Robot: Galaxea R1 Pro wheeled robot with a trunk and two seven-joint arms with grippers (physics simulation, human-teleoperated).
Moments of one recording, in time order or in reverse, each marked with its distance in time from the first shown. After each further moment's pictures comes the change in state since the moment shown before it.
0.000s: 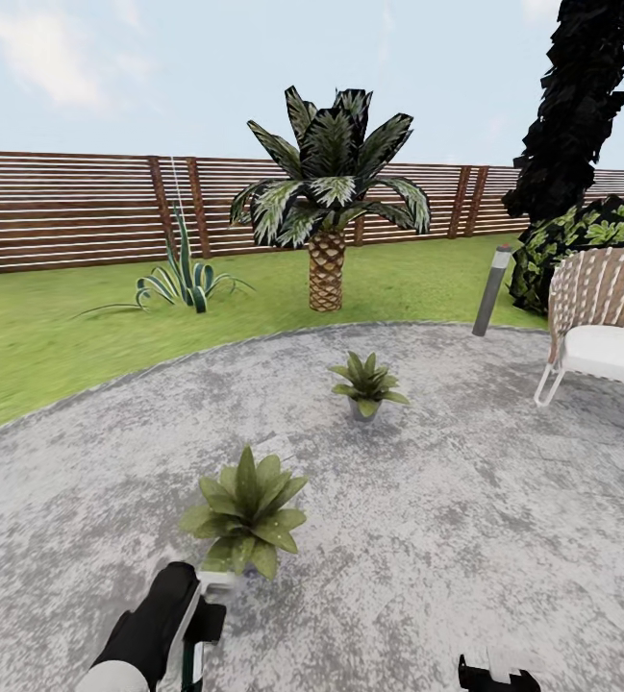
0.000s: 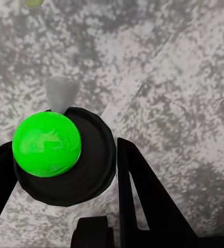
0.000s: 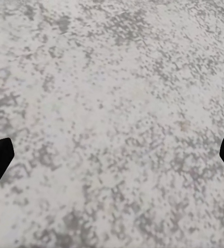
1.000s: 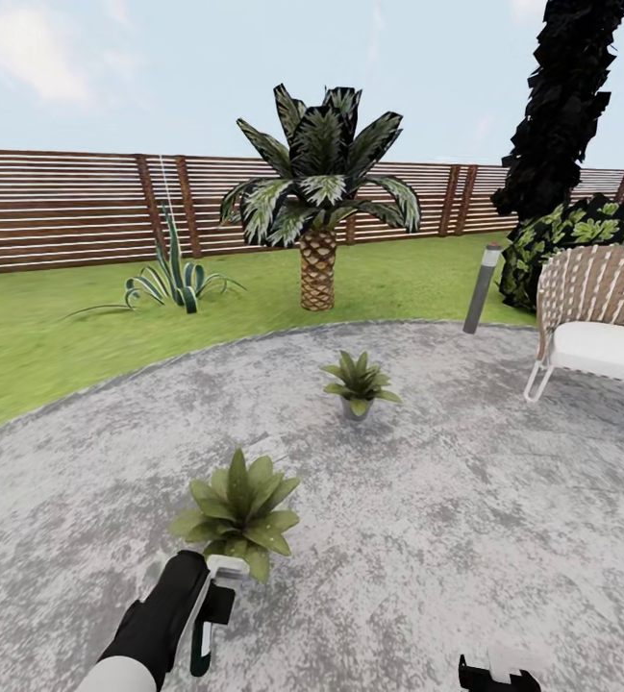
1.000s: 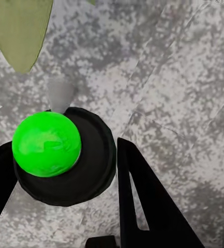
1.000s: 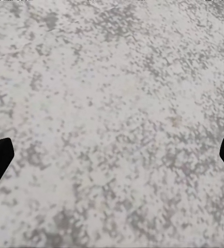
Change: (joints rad) left arm 0.002 -0.013 -0.075 -0.076 0.004 0.000 0.008; right arm 0.000 0.000 0.000 0.000 -0.003 0.000 -0.002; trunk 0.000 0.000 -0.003
